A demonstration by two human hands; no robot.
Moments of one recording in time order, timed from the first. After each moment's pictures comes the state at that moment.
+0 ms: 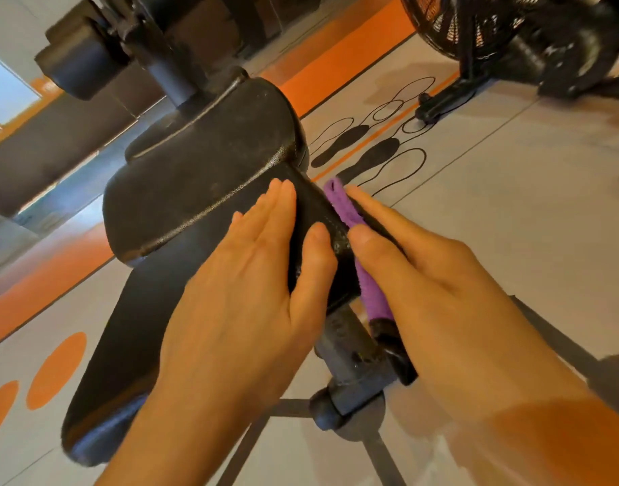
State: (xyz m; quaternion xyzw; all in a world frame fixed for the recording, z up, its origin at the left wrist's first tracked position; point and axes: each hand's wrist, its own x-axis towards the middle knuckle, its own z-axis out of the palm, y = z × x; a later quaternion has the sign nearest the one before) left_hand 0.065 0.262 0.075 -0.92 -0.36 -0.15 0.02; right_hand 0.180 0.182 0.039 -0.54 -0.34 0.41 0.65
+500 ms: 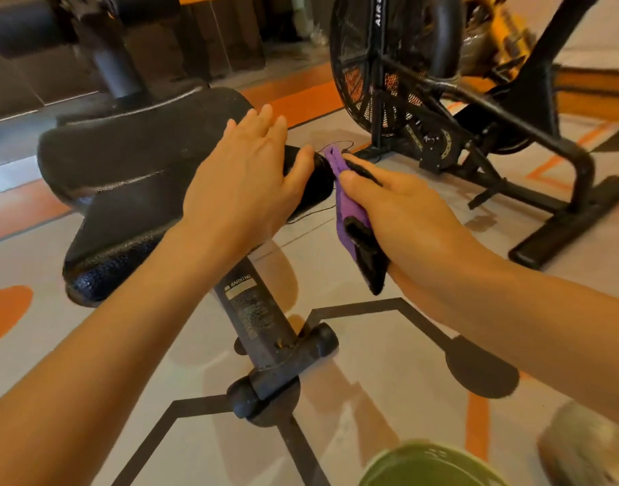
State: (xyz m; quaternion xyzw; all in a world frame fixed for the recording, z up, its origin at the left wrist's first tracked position) left_hand 0.057 0.262 0.076 -0.95 -0.27 -0.18 0.04; right_hand 0.133 0.127 0.052 -0.62 -0.32 0.29 0.66
